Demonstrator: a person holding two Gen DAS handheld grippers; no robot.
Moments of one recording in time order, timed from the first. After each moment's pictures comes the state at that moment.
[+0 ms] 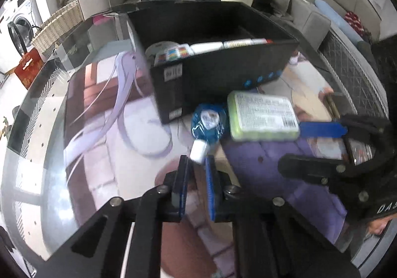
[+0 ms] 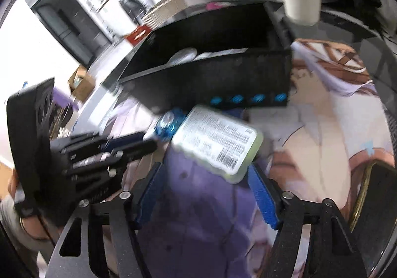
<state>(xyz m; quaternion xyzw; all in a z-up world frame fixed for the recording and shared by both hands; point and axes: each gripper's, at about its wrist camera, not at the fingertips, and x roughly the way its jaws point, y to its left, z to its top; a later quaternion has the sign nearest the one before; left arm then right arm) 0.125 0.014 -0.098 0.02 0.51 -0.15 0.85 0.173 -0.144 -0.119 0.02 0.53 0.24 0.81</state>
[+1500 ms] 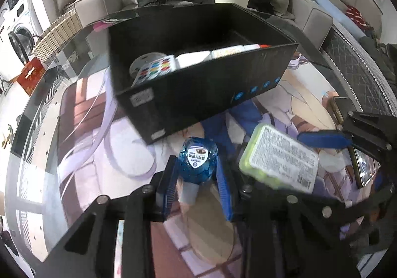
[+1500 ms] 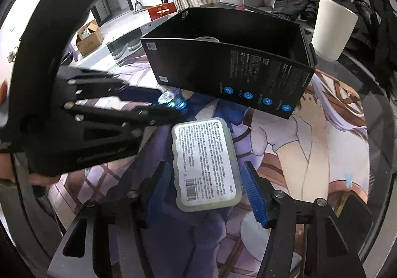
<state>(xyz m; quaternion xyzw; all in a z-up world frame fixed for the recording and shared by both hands) 0.145 -0.010 -0.097 0.04 0.50 -0.14 0.85 0.144 -0.140 -0.124 -0.13 0.49 0.27 0.82</state>
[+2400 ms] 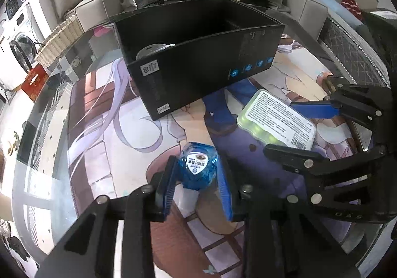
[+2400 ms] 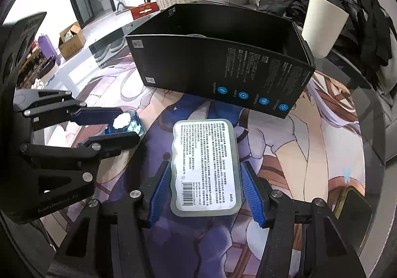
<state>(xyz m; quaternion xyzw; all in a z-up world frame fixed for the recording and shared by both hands) 0.116 -0.010 -0.097 0.07 0.49 -0.14 0.86 0.143 -0.128 -0.129 -0.15 0.48 0.21 0.84</state>
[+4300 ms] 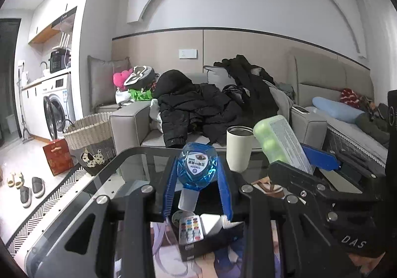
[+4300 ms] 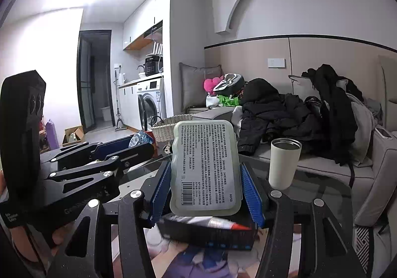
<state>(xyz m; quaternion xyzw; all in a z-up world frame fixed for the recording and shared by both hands) 0.110 0.027 0.042 -0.01 0.15 -0.10 0.98 0.099 -0.138 0.025 -0.03 0.13 0.21 0.97</state>
